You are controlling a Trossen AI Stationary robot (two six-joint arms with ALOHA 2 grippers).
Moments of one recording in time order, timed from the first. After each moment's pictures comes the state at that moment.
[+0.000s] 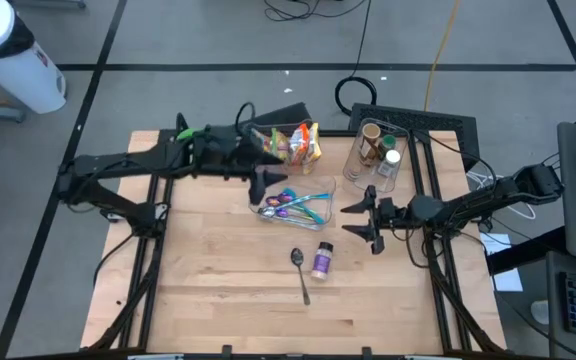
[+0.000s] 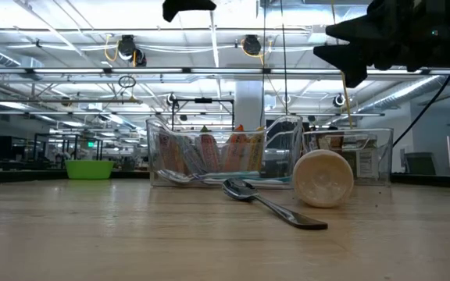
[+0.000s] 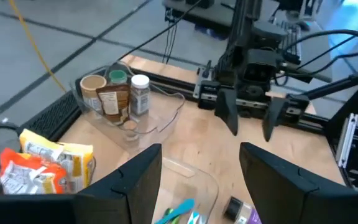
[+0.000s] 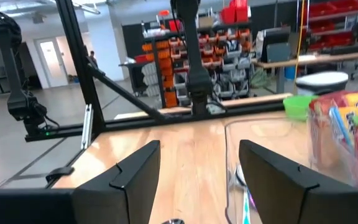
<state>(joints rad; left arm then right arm) 0.14 1.35 1.36 -0.38 0.01 -0.17 0.15 1.01 0.17 0.95 0.13 0.12</state>
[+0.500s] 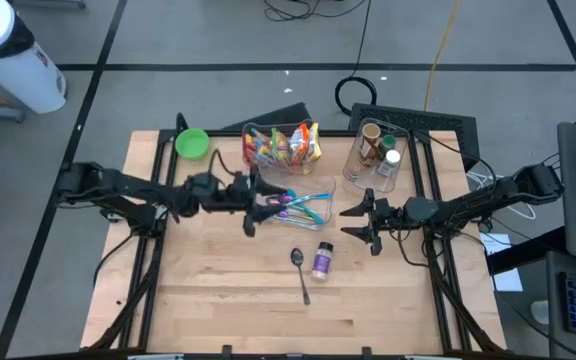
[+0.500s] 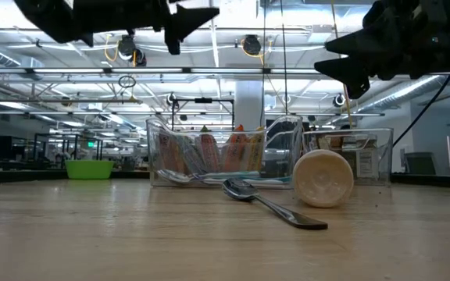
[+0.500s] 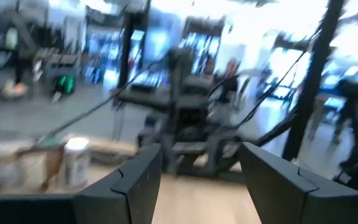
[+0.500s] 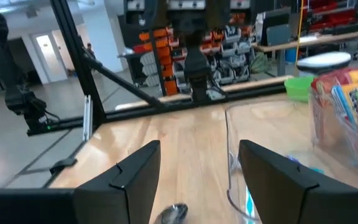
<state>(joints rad) 0.02 1.35 0.64 0.85 0.06 -0.16 0.15 1.01 0.17 0.85 0.13 0.20</state>
